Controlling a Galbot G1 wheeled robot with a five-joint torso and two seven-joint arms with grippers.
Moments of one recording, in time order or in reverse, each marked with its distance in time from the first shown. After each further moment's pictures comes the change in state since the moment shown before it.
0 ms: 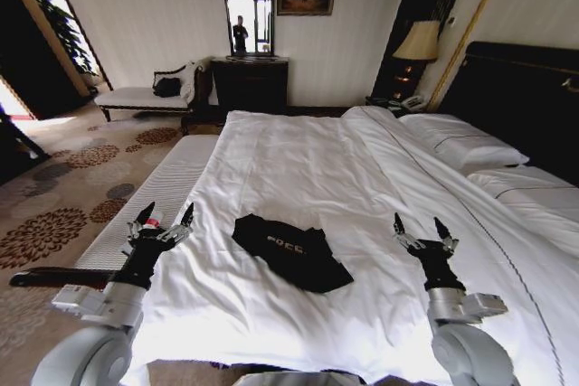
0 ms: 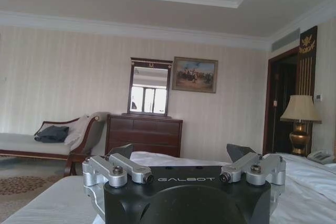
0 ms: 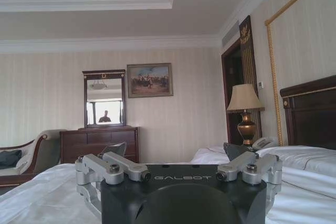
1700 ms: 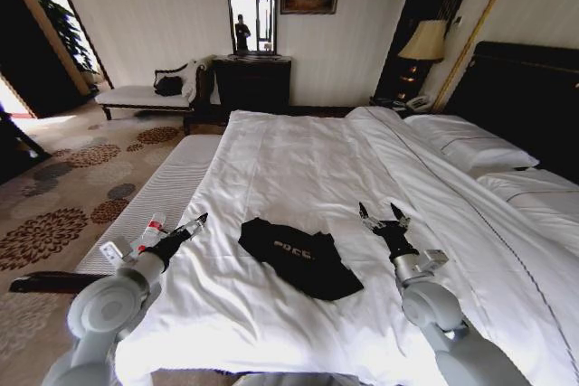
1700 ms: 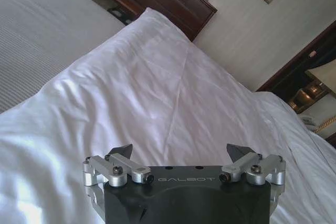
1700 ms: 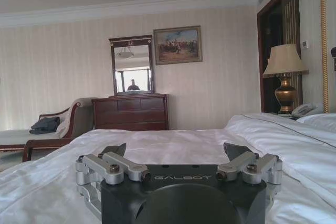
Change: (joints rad) left arm -0.410 0.130 0.128 0.268 -0.834 0.518 -0.550; right arm 0.291 -0.257 -0.277 -0.170 0.122 -0.145 0.143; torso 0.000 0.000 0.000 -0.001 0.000
